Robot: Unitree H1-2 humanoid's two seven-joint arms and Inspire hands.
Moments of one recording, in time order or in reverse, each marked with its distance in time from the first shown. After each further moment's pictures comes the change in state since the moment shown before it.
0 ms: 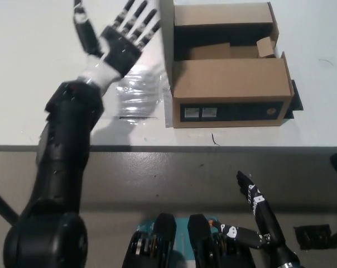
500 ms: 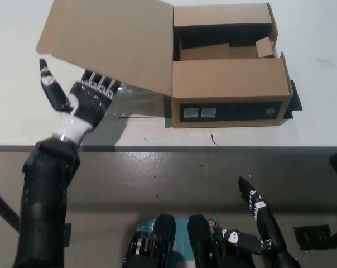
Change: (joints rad) left_arm 0.253 0.034 0.099 -0.146 -0.165 0.054 0.001; right_arm 0.024 0.001 -0.004 0.000 0.003 0.000 -0.003
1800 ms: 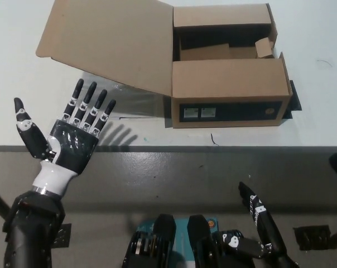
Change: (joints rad) left_arm 0.383 -0.023 -0.081 -0.501 -0.137 0.030 0.011; right_arm 0.018 0.001 0.000 0.001 -0.003 0.017 -0.002
